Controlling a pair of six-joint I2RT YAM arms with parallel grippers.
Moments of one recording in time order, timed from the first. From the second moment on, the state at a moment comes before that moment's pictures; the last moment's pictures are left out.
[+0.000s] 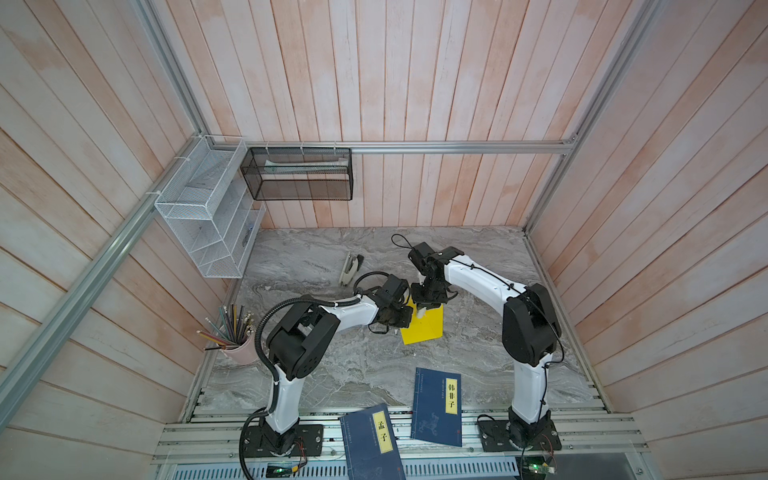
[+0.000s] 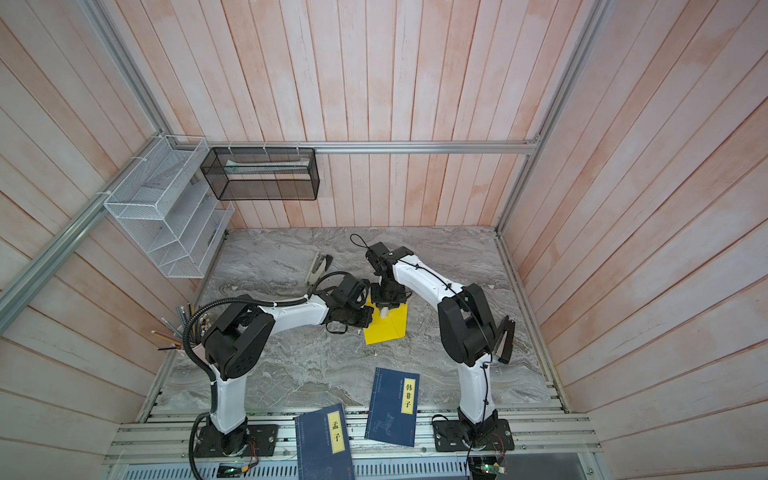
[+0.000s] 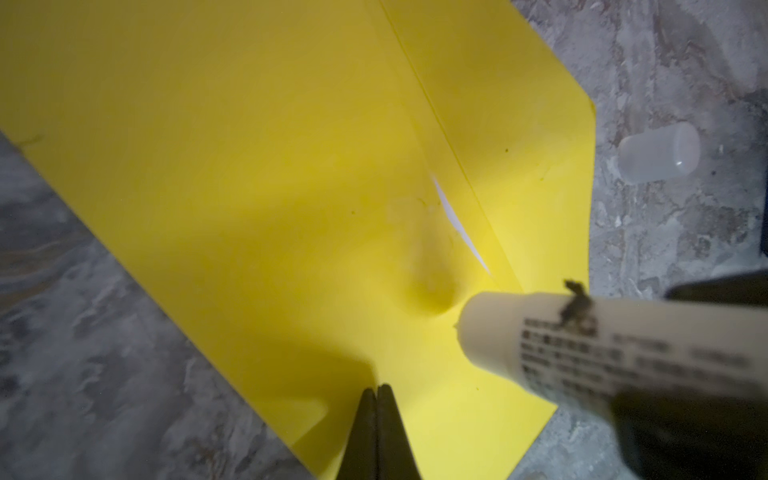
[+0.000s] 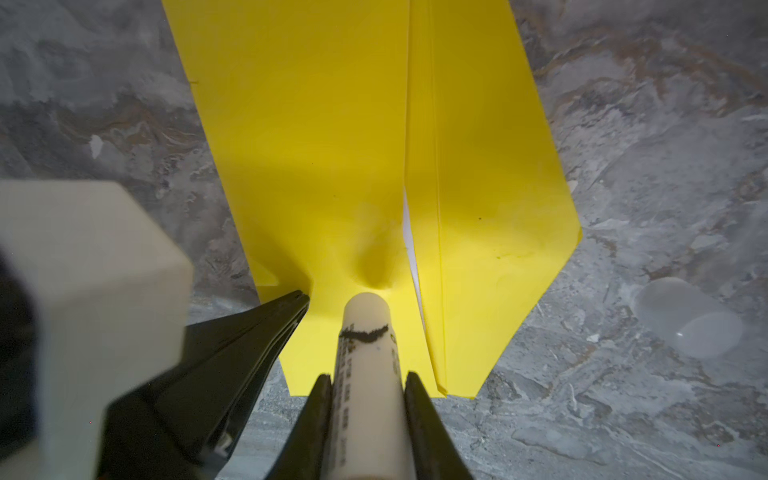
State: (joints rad) left arm -0.72 2.01 1.26 -0.26 0.22 -0.41; right arm 0.60 2.01 1.65 -1.08 -0.07 0.52
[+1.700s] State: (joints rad) left arm -0.72 2.01 1.27 -0.30 0.22 -0.40; right arm 0.61 2.10 1.77 -1.04 -0.01 0.50
